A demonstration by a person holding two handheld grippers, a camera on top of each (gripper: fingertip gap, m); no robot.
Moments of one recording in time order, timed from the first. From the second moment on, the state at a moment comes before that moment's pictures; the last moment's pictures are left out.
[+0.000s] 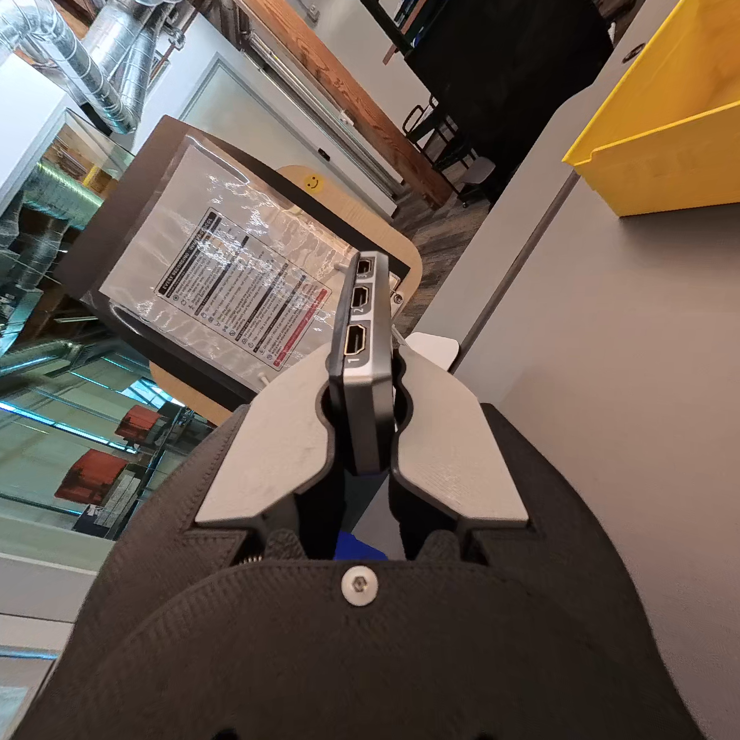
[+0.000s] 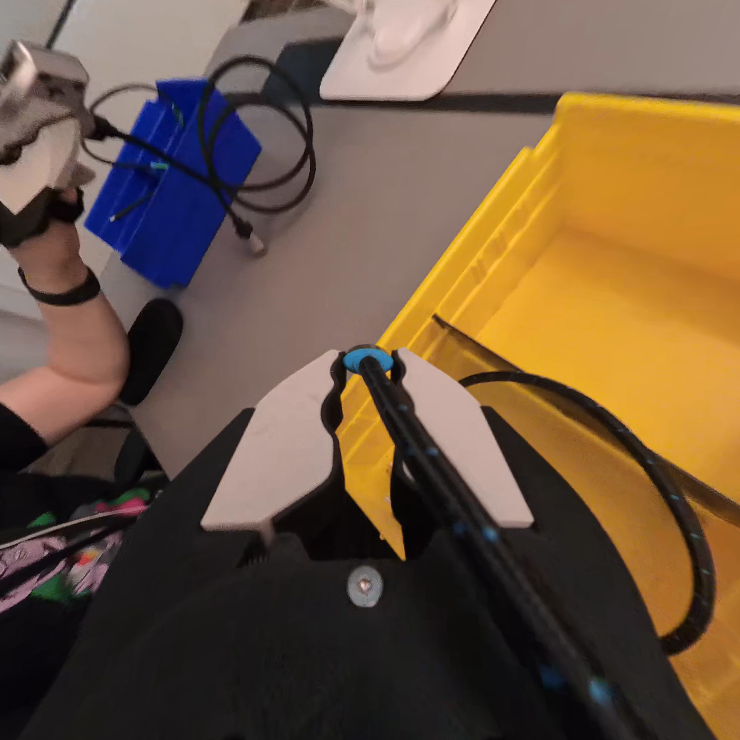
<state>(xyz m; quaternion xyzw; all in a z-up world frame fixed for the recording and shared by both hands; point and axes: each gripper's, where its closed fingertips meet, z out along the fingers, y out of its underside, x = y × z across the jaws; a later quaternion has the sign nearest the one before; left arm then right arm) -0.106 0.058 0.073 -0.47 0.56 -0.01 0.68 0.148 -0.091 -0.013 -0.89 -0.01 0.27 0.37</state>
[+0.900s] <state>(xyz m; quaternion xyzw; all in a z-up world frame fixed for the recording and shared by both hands) -0.122 0.049 0.105 -0.45 0.55 -0.02 0.70 0.197 -0.088 0.049 -0.86 -0.04 0.01 0.51</state>
